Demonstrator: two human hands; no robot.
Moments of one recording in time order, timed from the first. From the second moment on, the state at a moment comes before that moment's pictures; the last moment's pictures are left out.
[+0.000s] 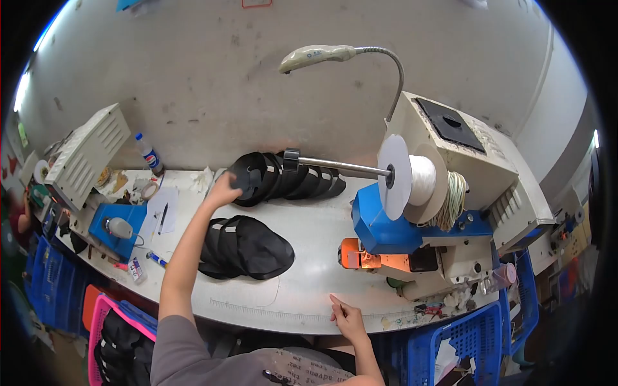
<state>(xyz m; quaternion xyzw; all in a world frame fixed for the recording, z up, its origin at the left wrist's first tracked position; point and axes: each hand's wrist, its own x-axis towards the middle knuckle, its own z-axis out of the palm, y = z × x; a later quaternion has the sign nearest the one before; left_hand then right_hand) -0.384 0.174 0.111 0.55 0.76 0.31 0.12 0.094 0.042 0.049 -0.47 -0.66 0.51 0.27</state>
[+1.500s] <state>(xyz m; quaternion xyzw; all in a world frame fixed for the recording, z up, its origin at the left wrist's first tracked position) -0.208 0.044 0.058 0.65 0.67 0.37 0.02 -0.010 0.098 0.045 -0.40 -0.31 0.77 0.39</state>
